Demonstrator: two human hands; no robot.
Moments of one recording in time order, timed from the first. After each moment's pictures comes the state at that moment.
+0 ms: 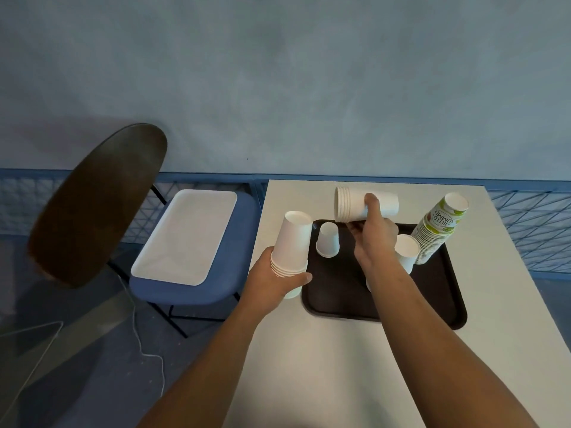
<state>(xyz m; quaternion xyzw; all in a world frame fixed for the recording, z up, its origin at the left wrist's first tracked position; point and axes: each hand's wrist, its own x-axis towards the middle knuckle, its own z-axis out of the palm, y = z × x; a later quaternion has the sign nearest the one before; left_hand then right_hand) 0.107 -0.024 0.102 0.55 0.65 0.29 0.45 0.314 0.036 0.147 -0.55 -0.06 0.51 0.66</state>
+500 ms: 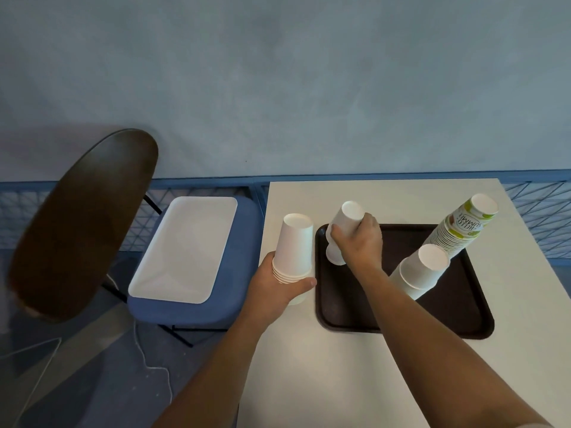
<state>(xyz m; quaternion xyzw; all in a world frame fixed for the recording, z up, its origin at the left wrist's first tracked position) 0.080 0.015 0.092 0.53 0.63 0.30 0.49 0.289 0.091 0.051 -0.78 -0.43 0.25 0.38</state>
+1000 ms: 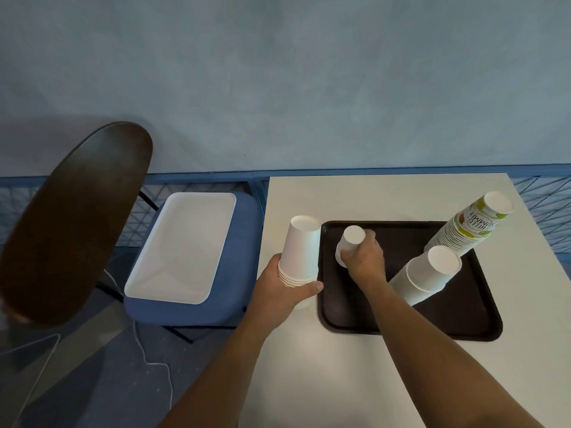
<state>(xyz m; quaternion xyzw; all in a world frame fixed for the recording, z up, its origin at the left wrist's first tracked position) 0.082 0.024 0.074 0.53 0.62 0.28 0.51 0.298 0.088 -0.002 -0.80 -0.41 0.32 0.30</state>
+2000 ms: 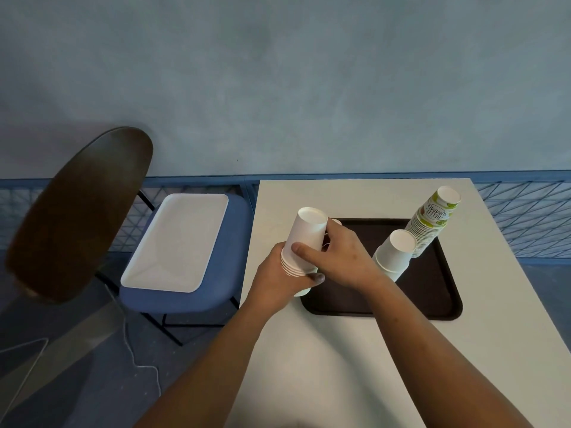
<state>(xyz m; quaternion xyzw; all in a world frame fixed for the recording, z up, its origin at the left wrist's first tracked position) 0.116 -0.011 0.103 0.60 0.62 0.24 0.44 0.279 -0.015 0.163 -0.61 -0.61 0.38 0.33</state>
